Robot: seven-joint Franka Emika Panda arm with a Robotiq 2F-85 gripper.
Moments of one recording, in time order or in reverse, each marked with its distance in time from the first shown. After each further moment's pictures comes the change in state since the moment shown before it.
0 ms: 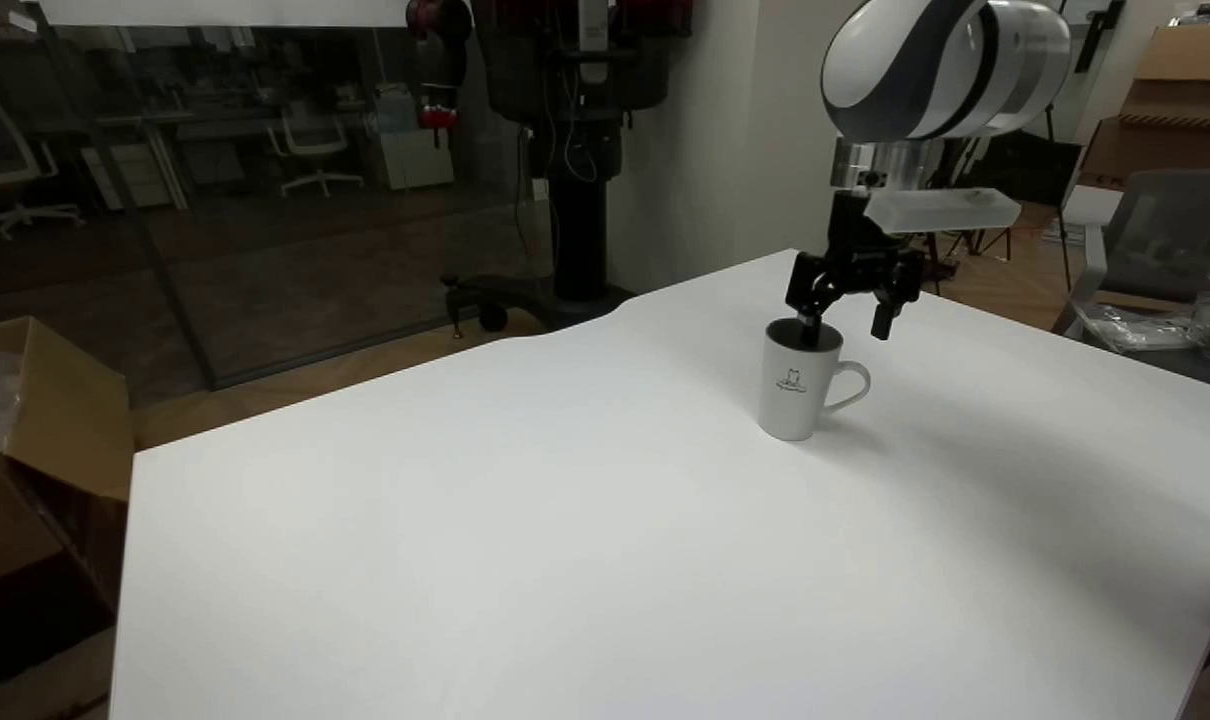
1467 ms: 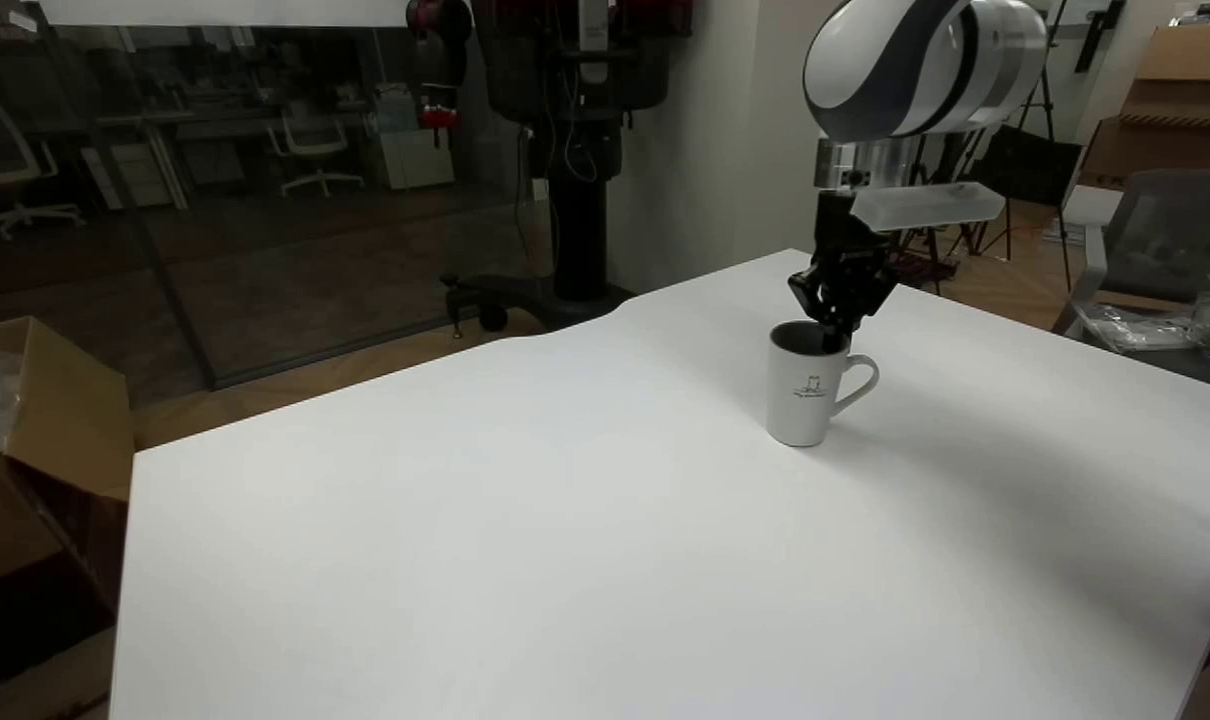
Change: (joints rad) arm 0.026 0.020 -0.003 0.046 -0.040 -0.057 0.014
